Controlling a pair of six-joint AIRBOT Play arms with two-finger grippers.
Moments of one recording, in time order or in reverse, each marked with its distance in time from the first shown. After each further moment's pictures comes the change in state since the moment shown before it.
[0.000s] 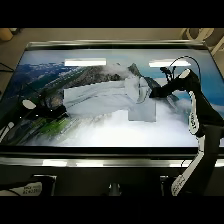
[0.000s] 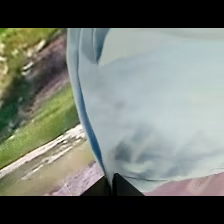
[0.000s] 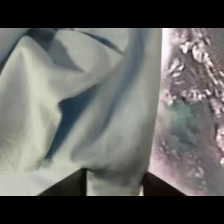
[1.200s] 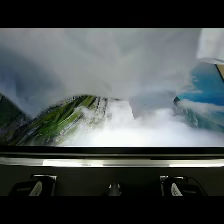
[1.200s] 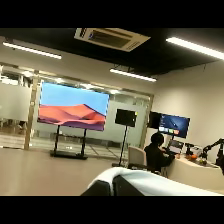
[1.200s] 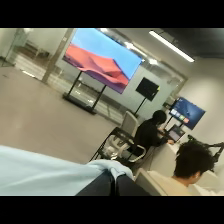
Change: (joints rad) left arm 0.056 0.793 0.814 0.082 0.159 0.005; right arm 0.006 1.324 0.001 -0.314 -0.406 -0.096
